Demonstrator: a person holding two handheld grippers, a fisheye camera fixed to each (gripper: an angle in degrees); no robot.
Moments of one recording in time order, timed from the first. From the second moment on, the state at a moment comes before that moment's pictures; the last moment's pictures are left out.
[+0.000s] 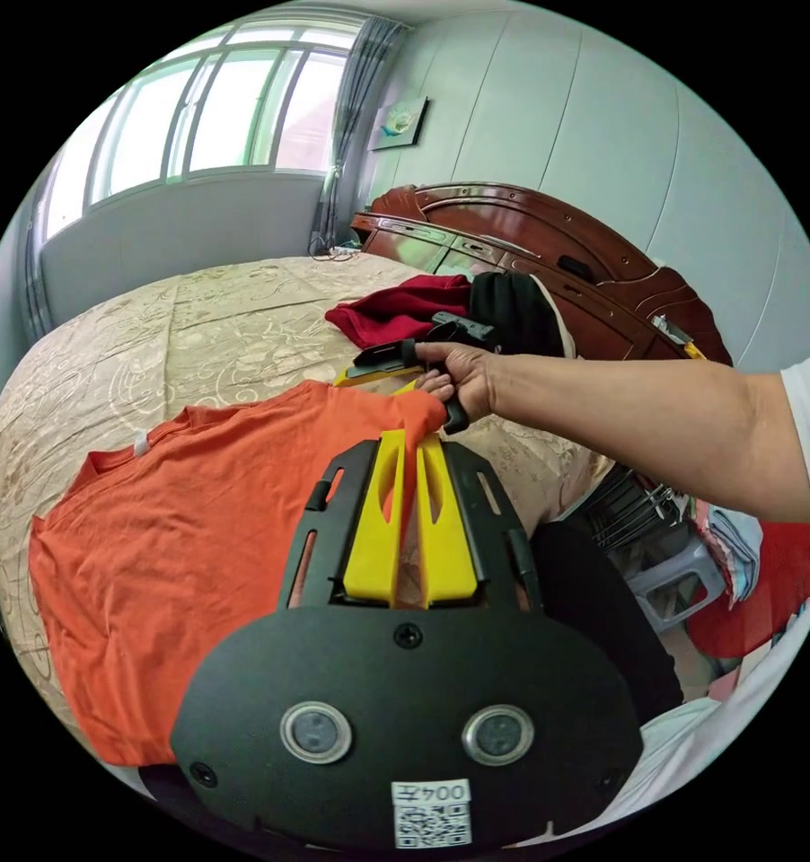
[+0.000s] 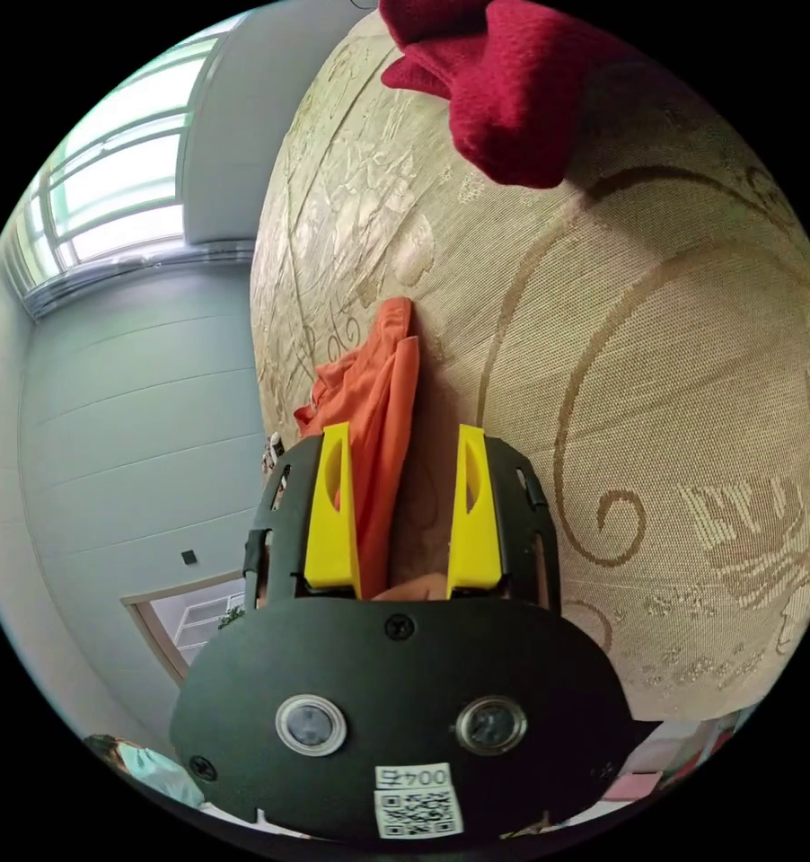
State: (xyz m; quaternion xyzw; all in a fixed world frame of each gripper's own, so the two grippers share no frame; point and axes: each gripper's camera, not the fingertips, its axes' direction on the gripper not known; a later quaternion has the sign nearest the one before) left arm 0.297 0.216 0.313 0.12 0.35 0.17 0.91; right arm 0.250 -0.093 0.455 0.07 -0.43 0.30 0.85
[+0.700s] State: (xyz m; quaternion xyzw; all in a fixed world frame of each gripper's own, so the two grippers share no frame) left arm 0.045 0.170 0.231 0.17 0.41 0.00 0.90; right arm 0.081 -0.287 0.248 0.13 -0.36 0.21 0.90
